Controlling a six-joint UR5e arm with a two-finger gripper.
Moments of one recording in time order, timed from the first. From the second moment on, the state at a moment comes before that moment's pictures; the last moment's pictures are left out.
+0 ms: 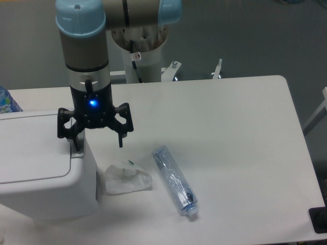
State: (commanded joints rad) arm 2.16 -1.77 -1.47 -1.06 1.49 -0.02
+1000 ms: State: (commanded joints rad) arm 2.33 -1.73 -1.41 -1.06 1.47 -0.01
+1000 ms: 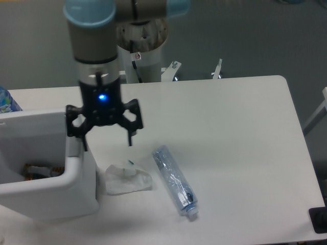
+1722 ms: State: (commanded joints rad) arm 2.56 -1.67 -1.49 -1.13 1.66 0.57
